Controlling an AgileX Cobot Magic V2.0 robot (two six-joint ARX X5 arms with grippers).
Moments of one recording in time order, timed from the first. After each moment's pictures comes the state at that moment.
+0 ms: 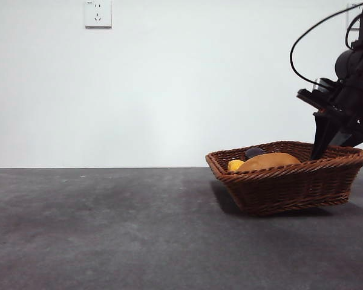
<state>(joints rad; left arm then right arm) -0.67 1.12 1.73 -1.32 0.00 -0.10 -0.03 2.00 1.59 -0.91 -0.52 0.01</state>
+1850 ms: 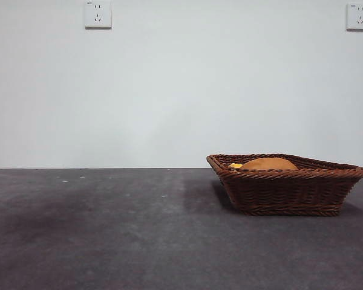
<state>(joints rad) -0.68 0.77 1.44 -1.32 0.00 -0.03 -0.05 0.88 1.65 -1.35 -0.31 0.02</state>
